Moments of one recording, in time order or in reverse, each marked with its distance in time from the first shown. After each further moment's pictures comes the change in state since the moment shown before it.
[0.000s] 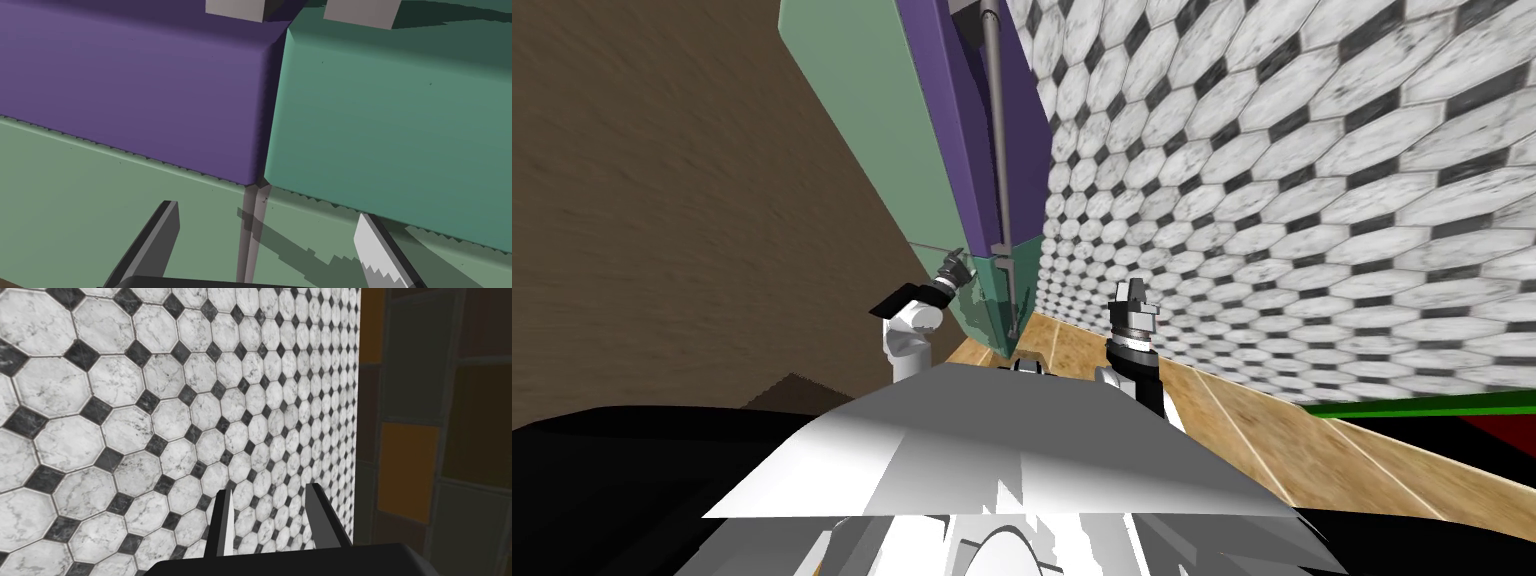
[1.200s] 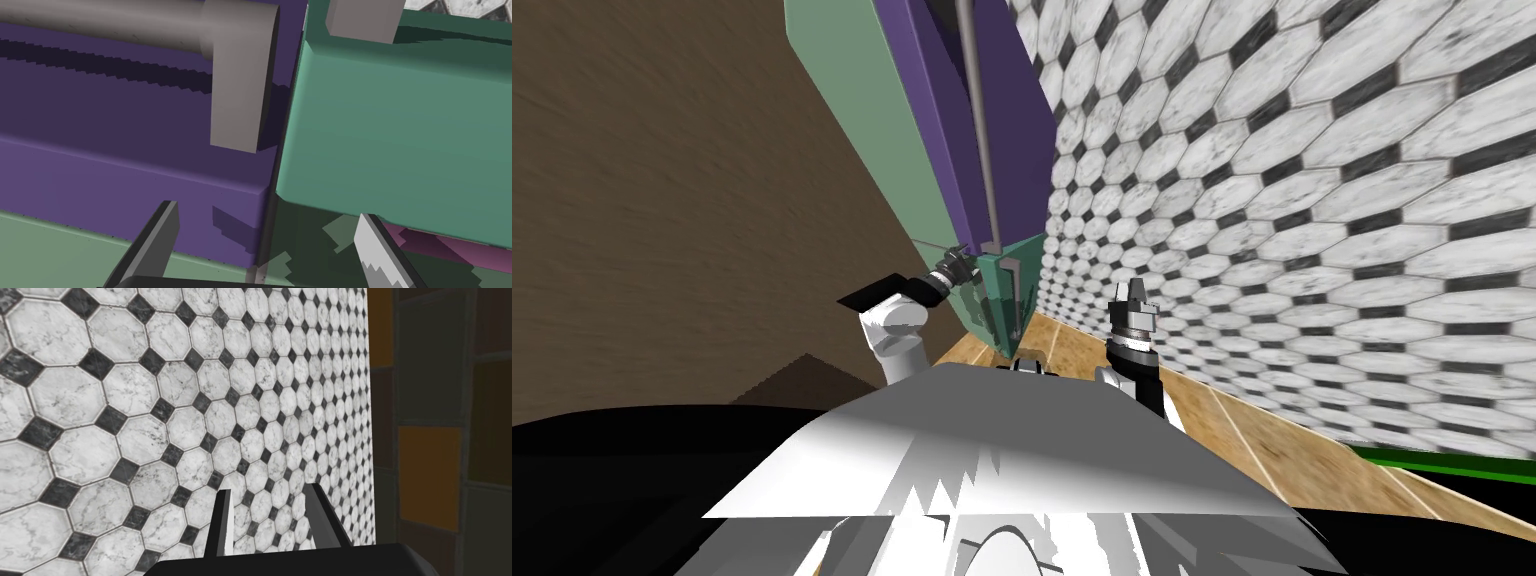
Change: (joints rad) left arm -0.084 0.021 0.062 -0.122 0.091 0.286 0.016; right arm 0.000 0.000 0.000 0.000 0.000 0.000 0.000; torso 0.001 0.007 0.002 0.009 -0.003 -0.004
